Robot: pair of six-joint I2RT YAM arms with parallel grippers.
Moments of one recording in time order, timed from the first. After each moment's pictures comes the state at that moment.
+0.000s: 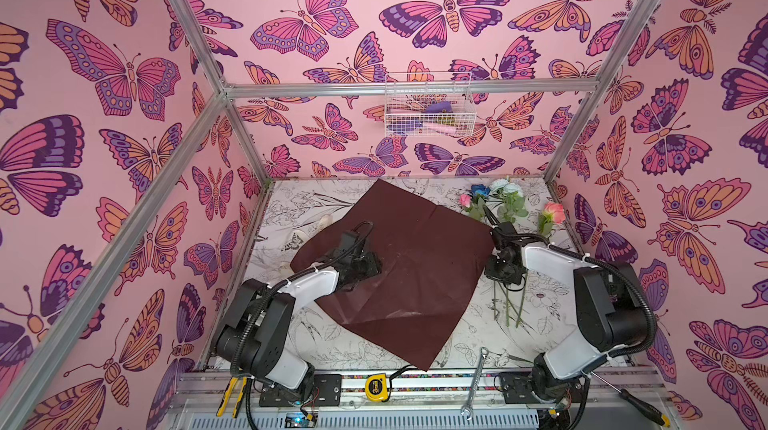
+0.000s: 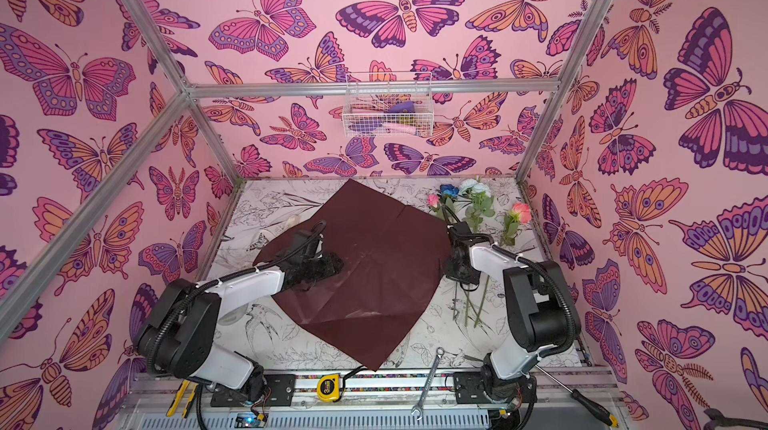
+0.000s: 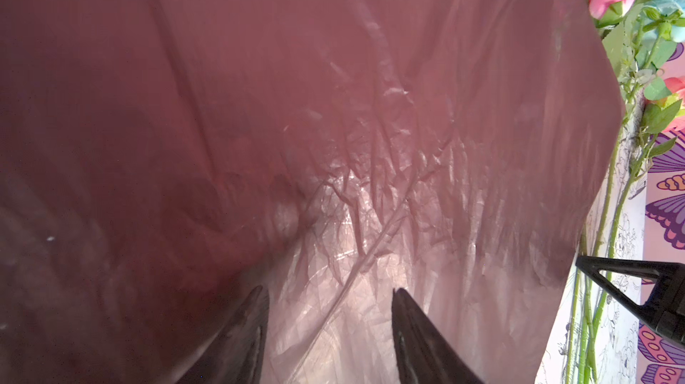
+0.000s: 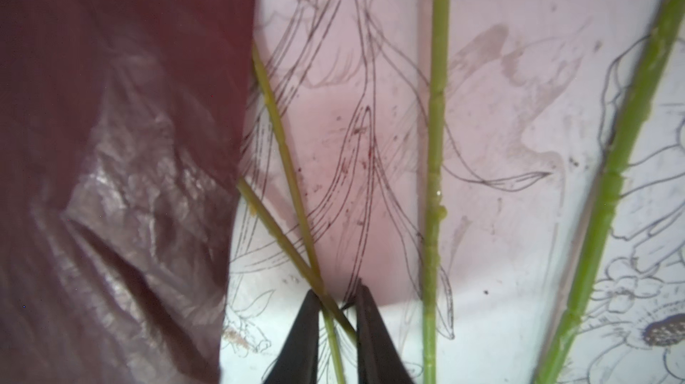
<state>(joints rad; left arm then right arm) -0.43 1.53 0.75 -0.14 0.15 -0.69 0.20 1.63 0.89 -0.60 0.10 0.57</state>
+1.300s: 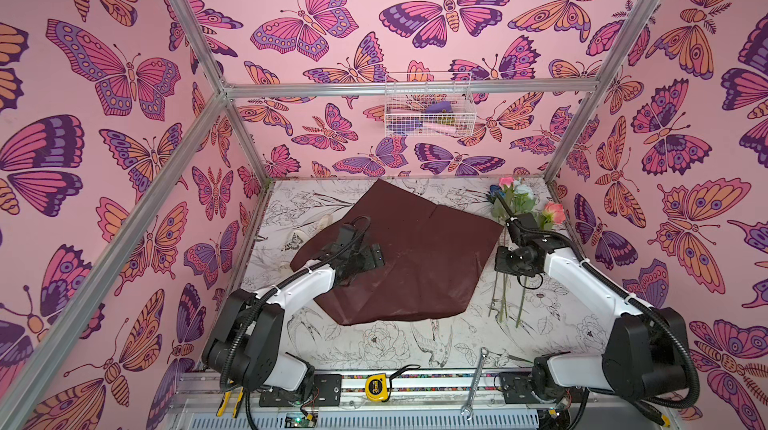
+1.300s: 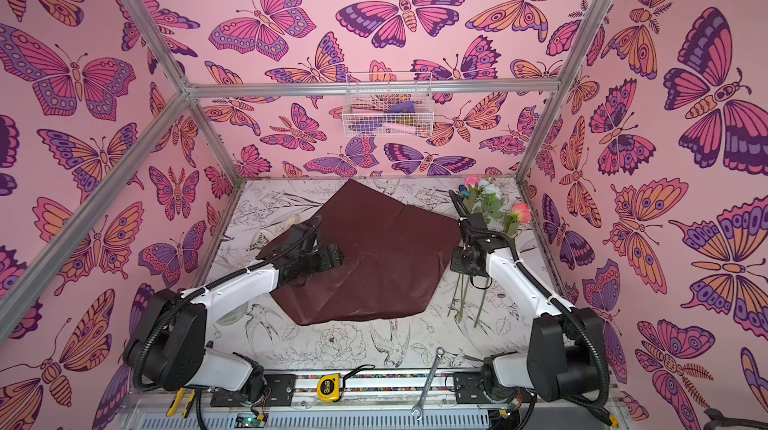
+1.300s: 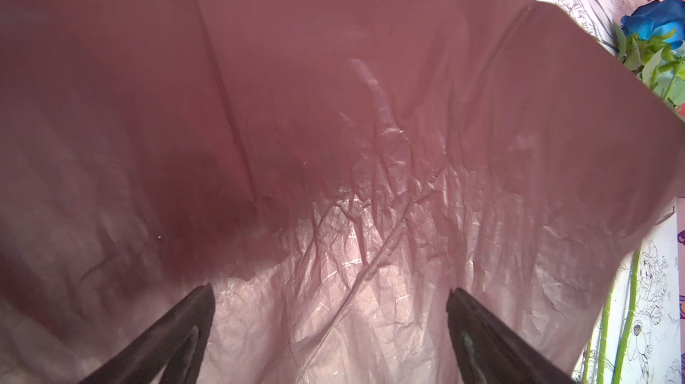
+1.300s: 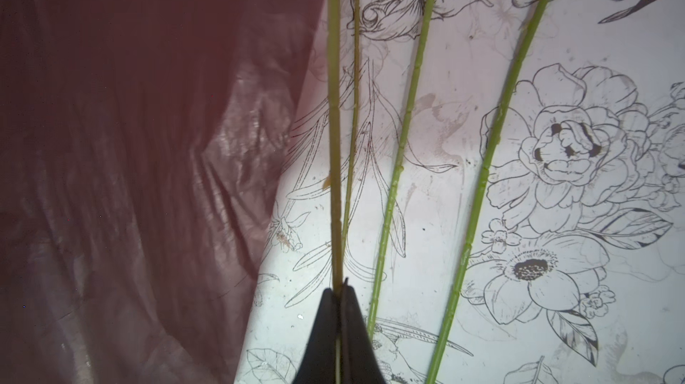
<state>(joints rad) -0.43 1.46 0.82 -0.26 0.04 -0.66 0.20 1.34 0.94 -0.77 0.08 0.44</state>
